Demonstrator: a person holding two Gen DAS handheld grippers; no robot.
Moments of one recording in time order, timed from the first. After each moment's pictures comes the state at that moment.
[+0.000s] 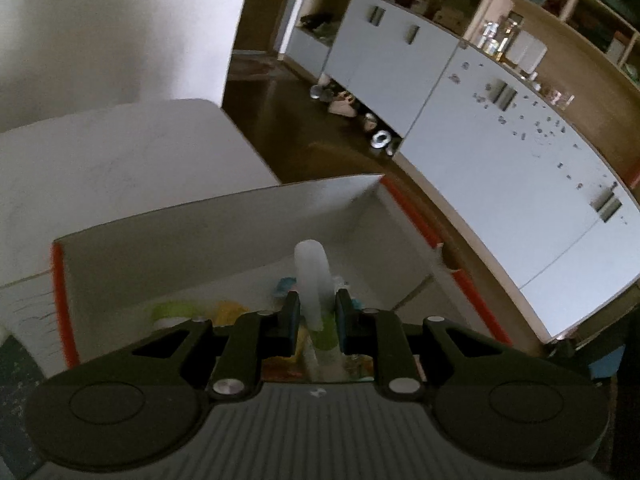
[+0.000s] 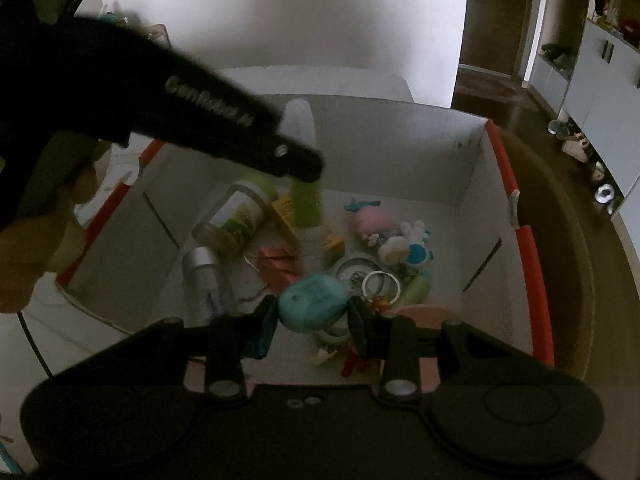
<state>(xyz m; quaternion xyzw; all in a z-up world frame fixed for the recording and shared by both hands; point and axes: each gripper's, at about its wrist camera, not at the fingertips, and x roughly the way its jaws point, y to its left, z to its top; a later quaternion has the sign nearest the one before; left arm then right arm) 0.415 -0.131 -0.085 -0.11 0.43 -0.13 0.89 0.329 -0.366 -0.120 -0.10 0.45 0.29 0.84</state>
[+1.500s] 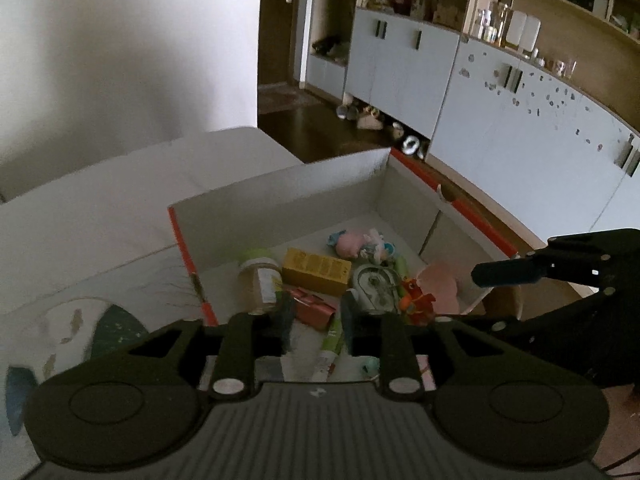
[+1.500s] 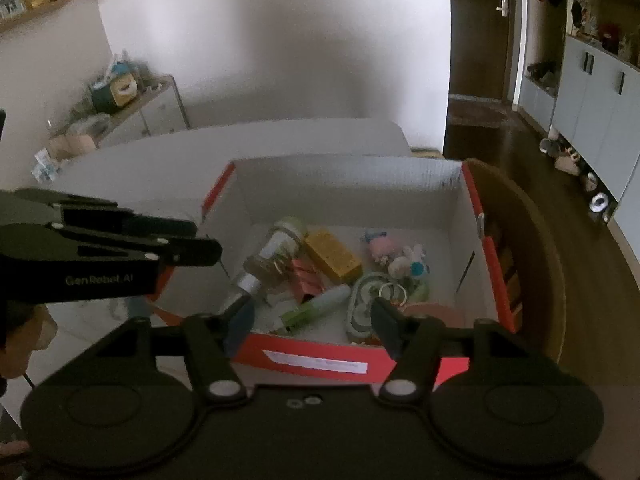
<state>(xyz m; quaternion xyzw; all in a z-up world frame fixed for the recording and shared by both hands) 0.295 -0.116 -0.042 -0.01 0.38 -0.08 0.92 0.272 -0.384 -0.059 -0.04 0.39 0.30 0.87</state>
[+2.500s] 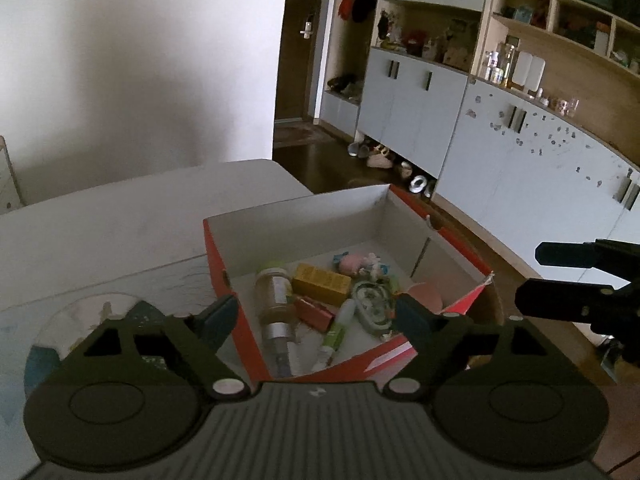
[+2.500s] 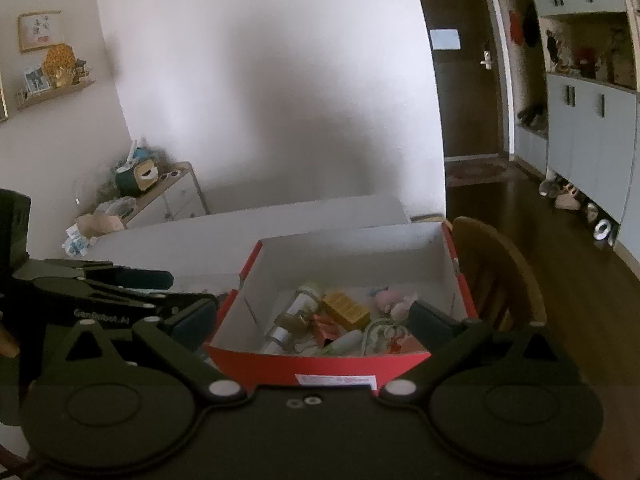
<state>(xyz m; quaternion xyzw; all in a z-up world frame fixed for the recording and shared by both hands) 0.240 -0.106 -0.013 -0.03 0.33 -0.07 0.94 0.220 -0.420 -0.028 0.04 0.28 0.30 0.91</state>
